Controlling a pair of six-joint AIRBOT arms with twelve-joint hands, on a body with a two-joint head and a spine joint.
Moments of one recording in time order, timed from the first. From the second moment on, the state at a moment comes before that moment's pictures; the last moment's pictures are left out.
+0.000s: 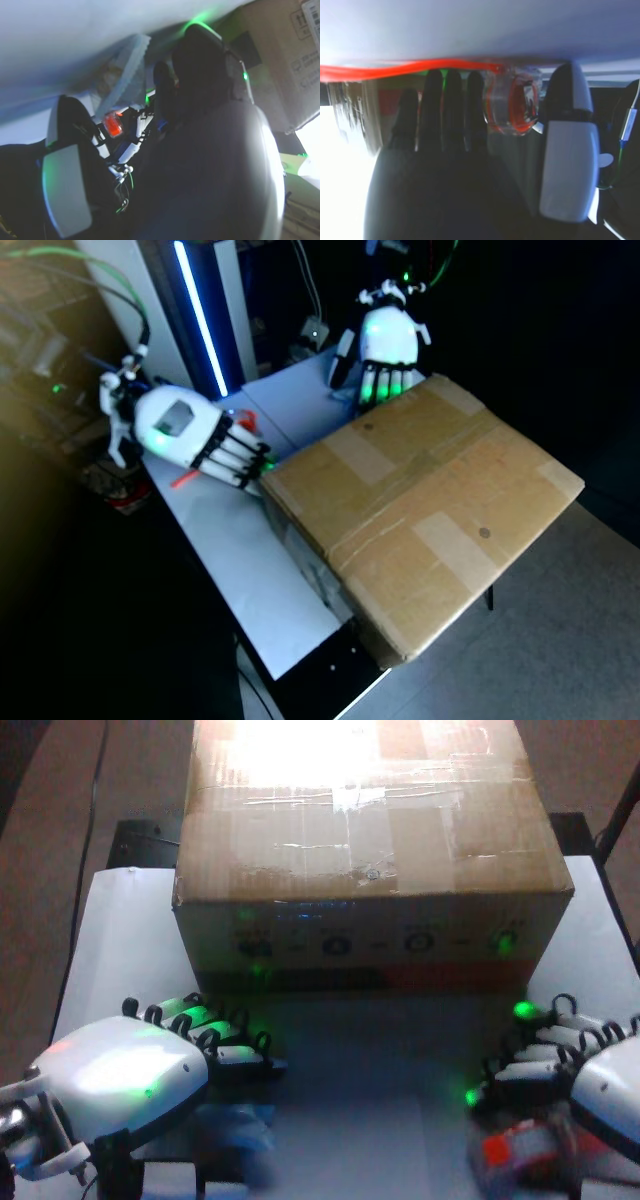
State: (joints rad) left arm 1.05 -0.90 0.72 2.76 0.67 -1.61; right arm -1.25 -0.91 0.66 -2.76 -1.01 2.02
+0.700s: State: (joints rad) left arm 1.05 -0.90 0.72 2.75 0.75 -1.60; right arm -1.24 -0.86 0.62 -2.81 -1.03 2.01
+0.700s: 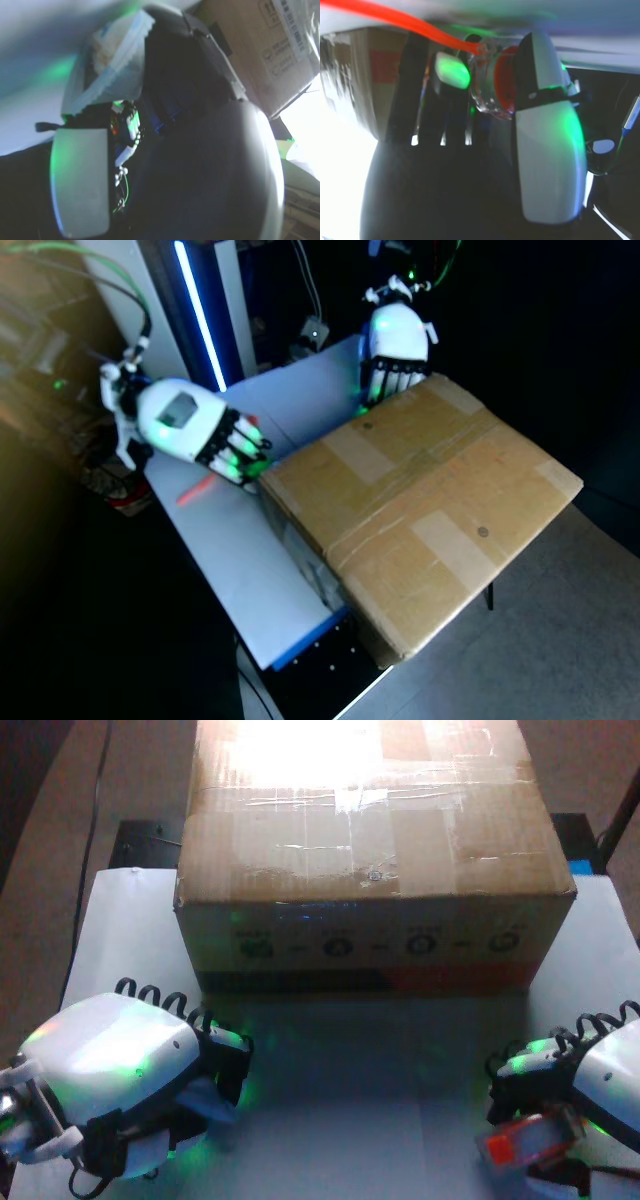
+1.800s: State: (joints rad) left arm 0.89 -0.69 0.62 2.98 0.99 -1.88; right arm -1.18 -0.60 0.52 -2.97 -1.26 2.13
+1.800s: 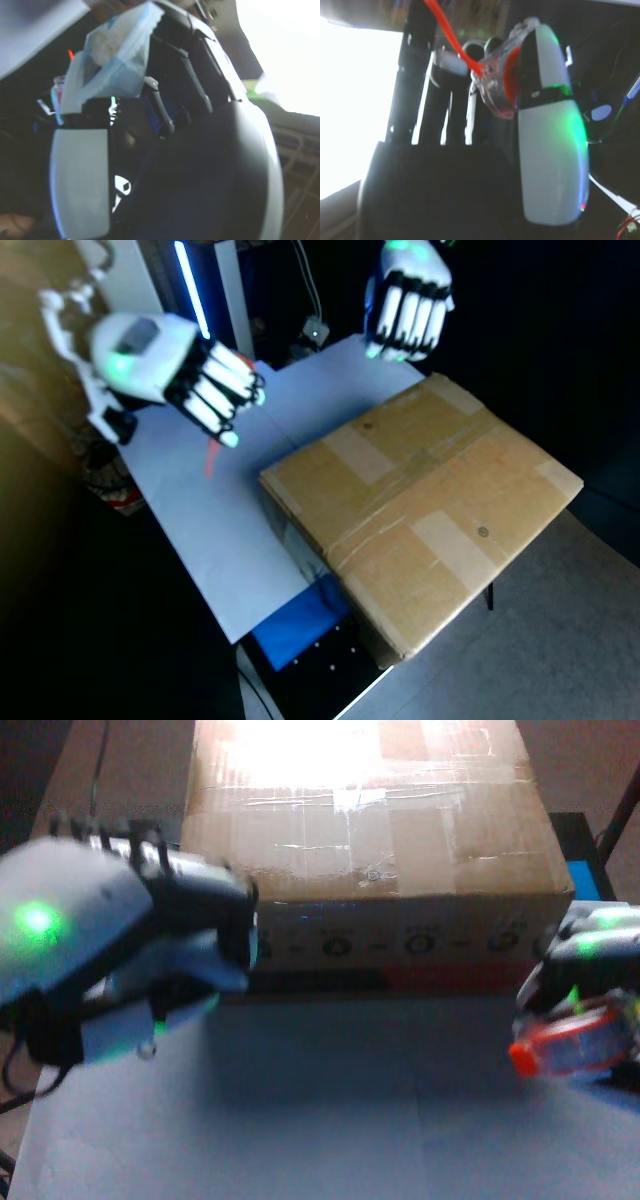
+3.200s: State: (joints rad) left arm 0.53 -1.07 1.07 2.98 0.84 -1.96; right arm -0.67 -0.96 1.01 -2.98 -1.14 2.03
